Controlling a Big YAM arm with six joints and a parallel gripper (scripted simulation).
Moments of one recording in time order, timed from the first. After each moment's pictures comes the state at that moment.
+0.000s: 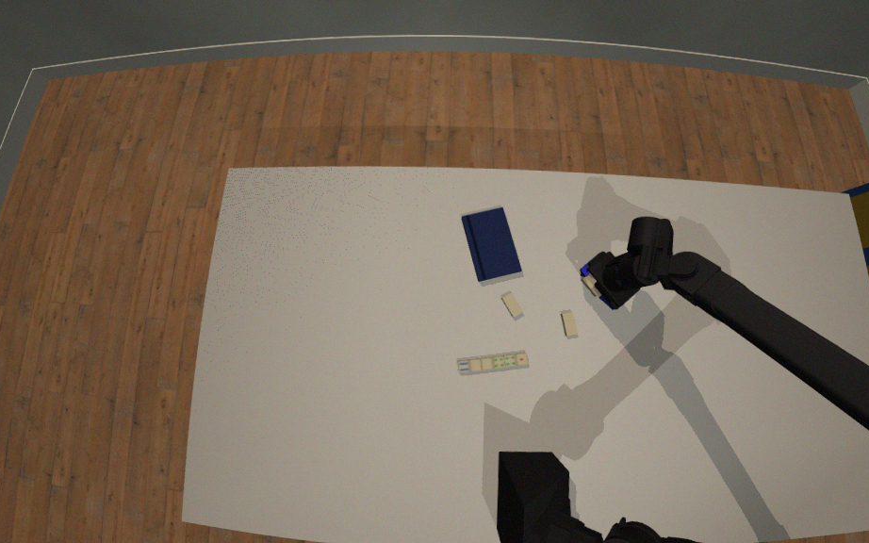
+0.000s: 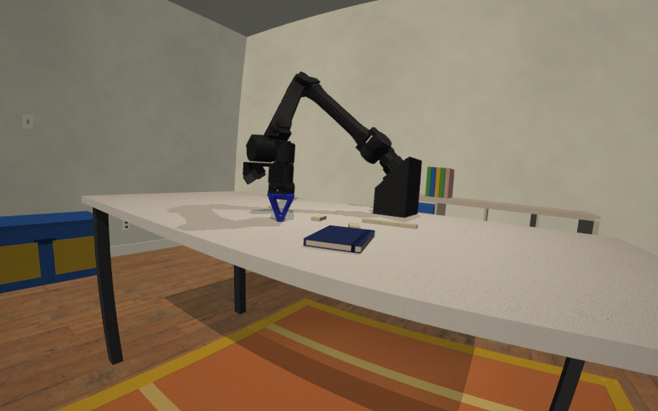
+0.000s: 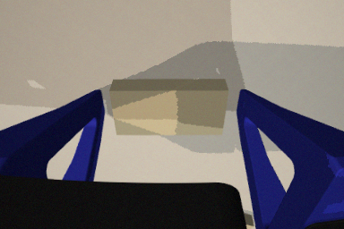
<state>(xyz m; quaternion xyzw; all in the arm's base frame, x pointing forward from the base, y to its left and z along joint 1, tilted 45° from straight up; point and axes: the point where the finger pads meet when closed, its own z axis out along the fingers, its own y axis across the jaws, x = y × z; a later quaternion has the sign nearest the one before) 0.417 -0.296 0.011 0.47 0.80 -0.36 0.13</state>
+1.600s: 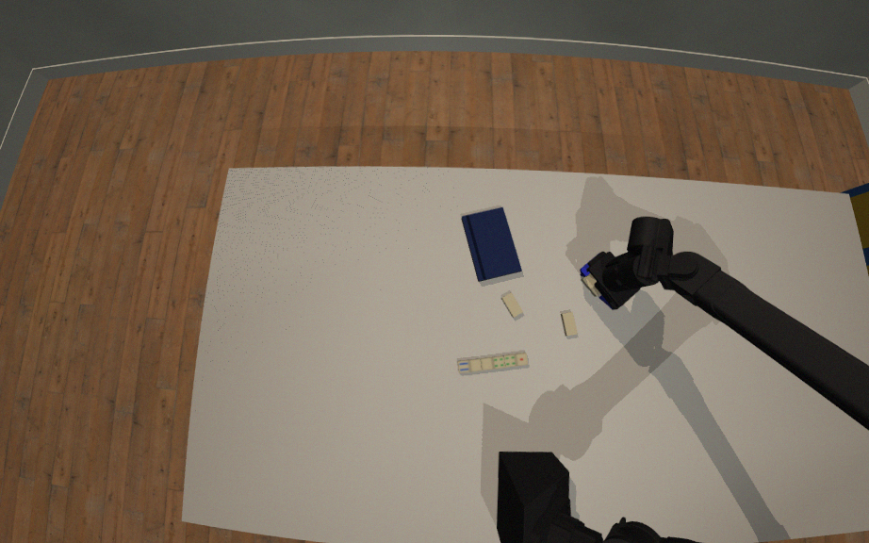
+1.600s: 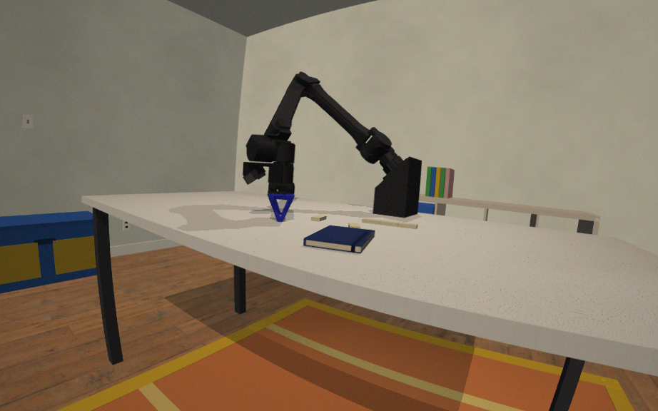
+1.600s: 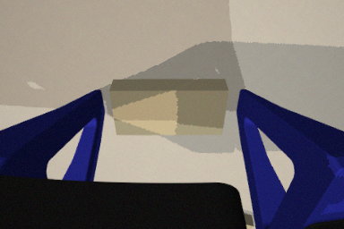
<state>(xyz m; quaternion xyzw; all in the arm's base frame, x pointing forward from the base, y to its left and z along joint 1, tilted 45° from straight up) 0.417 -0.296 0.011 0.47 0.80 -0.36 0.13</state>
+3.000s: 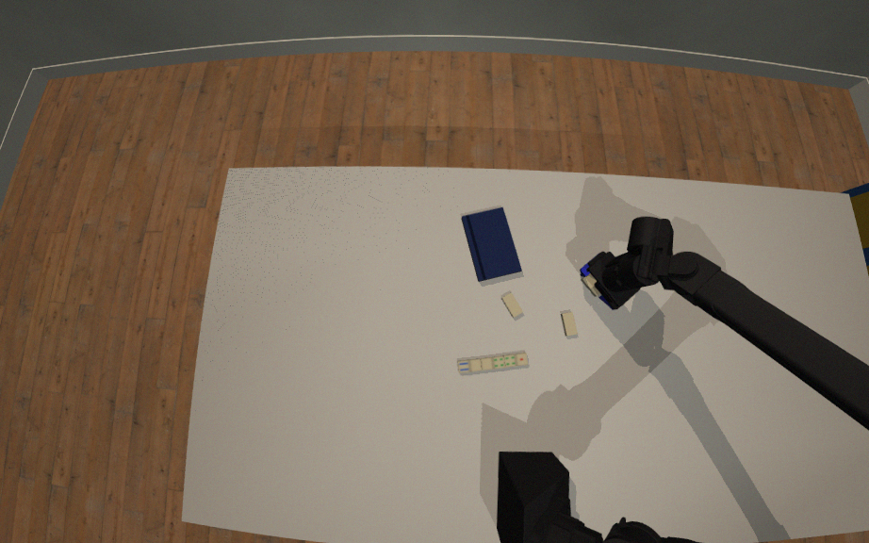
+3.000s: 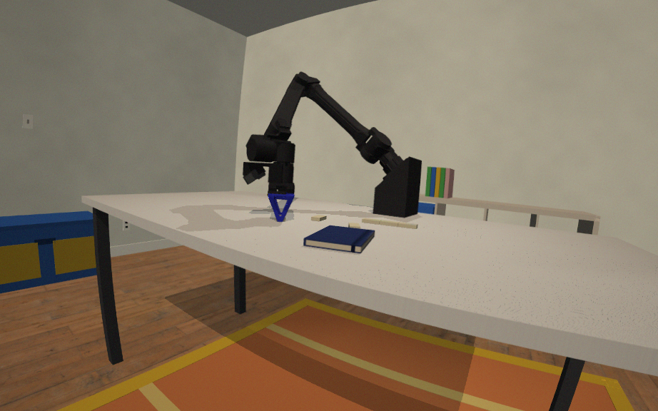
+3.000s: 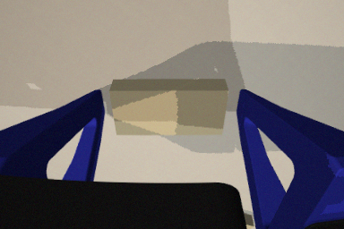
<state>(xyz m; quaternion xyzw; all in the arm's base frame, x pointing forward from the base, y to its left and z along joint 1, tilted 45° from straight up) 0.417 -0.295 0.011 0.47 0.80 -0.36 0.13</state>
